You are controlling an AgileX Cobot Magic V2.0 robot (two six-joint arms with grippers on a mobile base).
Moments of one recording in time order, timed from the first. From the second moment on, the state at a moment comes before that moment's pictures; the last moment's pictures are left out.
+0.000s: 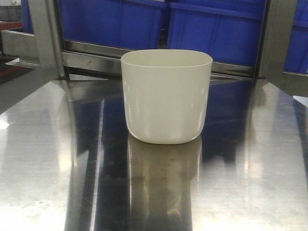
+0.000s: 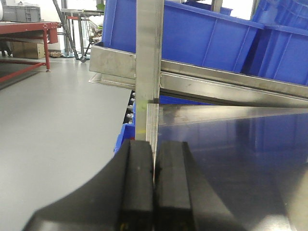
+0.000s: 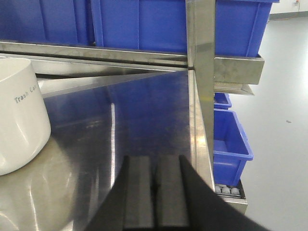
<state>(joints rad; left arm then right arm) -0.10 -0.01 0.01 -0.07 0.07 0.02 0.07 -0.01 0.03 0.04 0.13 0.12</state>
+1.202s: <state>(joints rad) -0.10 -0.01 0.01 -0.07 0.07 0.02 0.07 -0.01 0.03 0.04 0.06 0.12</state>
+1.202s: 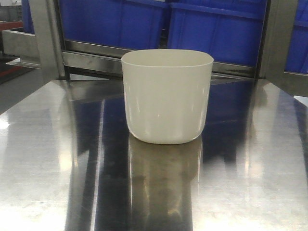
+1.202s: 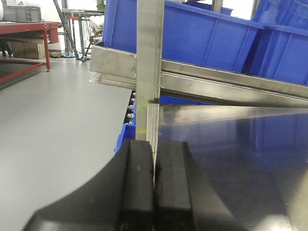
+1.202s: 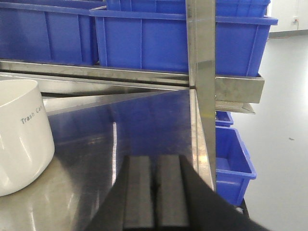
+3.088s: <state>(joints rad) -0.10 -0.01 0.01 -0.07 0.07 0.02 0.32 1.61 -1.53 0.27 1.00 0.10</state>
